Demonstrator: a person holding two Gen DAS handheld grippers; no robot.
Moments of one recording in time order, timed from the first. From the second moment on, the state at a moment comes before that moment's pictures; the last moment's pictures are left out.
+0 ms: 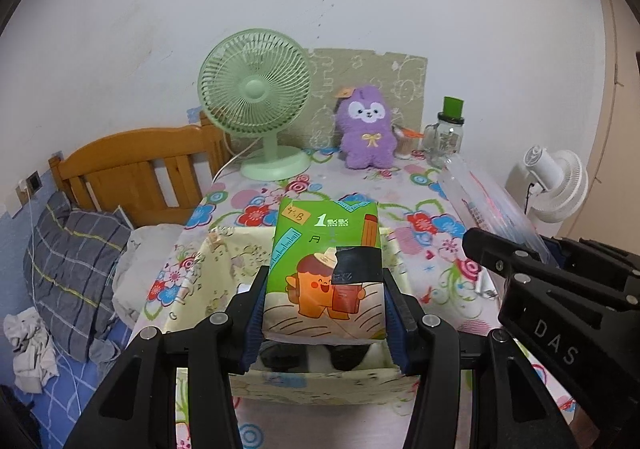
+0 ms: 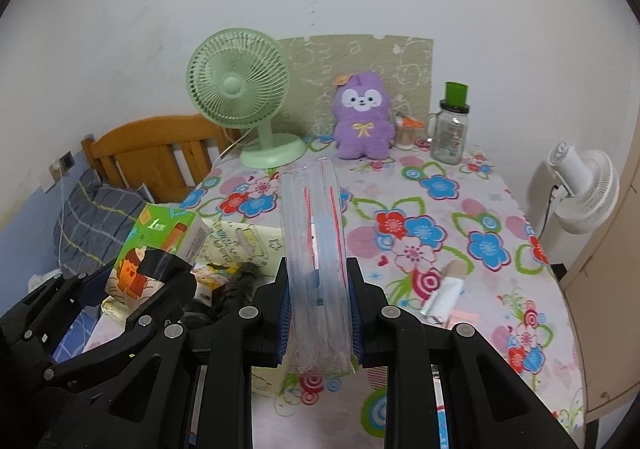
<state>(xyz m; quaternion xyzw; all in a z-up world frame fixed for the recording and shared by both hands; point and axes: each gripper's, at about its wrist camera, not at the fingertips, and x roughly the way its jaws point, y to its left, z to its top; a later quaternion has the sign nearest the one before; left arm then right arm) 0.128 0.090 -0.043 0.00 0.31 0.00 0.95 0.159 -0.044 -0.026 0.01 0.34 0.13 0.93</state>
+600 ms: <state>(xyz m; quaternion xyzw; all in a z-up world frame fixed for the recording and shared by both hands) 0.150 0.134 -0.075 -0.01 0.33 0.02 0.94 0.181 0.014 -0.047 0.00 0.36 0.17 0.92</state>
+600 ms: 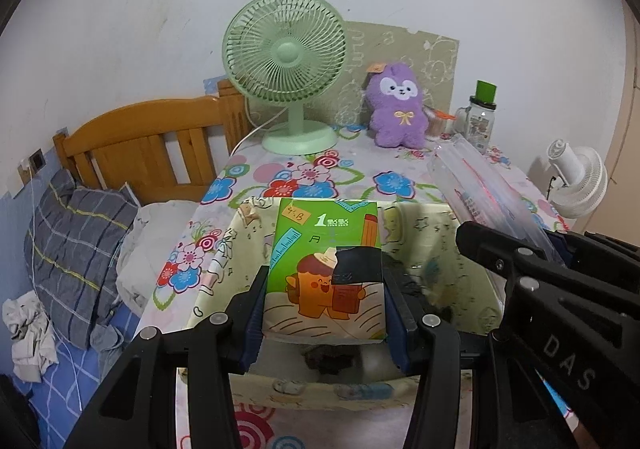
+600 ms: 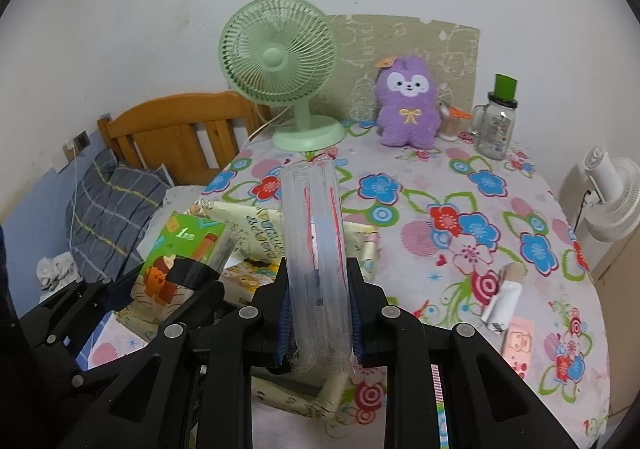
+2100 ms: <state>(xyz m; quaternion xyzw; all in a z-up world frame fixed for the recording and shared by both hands) 0.132 0.126 -0.068 -0.01 0.32 0.02 0.95 0.184 0.036 -0.056 -0.02 0.36 0.20 0.91</state>
